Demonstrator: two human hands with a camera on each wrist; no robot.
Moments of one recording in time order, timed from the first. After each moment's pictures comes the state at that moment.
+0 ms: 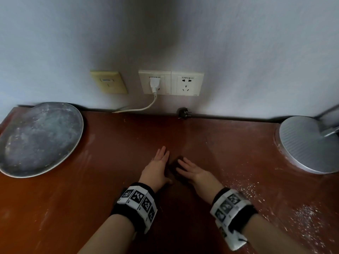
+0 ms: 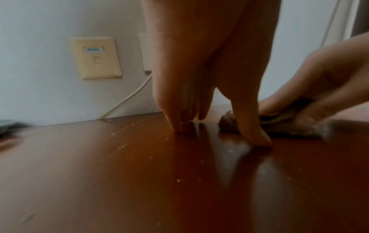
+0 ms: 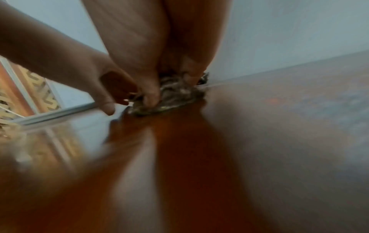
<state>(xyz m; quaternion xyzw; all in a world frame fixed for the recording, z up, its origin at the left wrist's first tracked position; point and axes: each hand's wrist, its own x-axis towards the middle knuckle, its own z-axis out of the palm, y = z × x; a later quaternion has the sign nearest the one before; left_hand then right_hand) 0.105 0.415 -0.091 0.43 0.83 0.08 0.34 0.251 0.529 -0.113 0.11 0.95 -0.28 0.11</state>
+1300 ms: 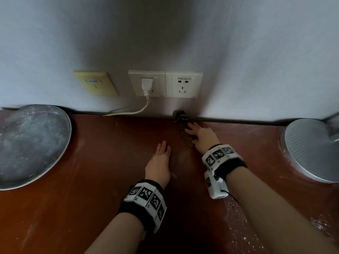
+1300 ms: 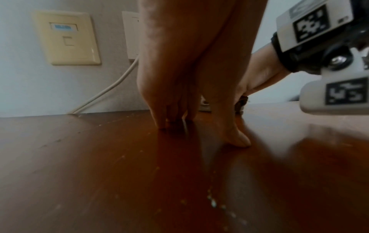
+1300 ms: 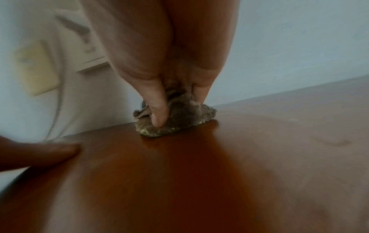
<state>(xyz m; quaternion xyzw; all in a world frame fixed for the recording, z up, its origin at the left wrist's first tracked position) 0.101 0.464 -0.083 0.40 0.85 0.08 0.33 0.168 0.632 -0.100 0.27 0.93 -0.24 0.11</state>
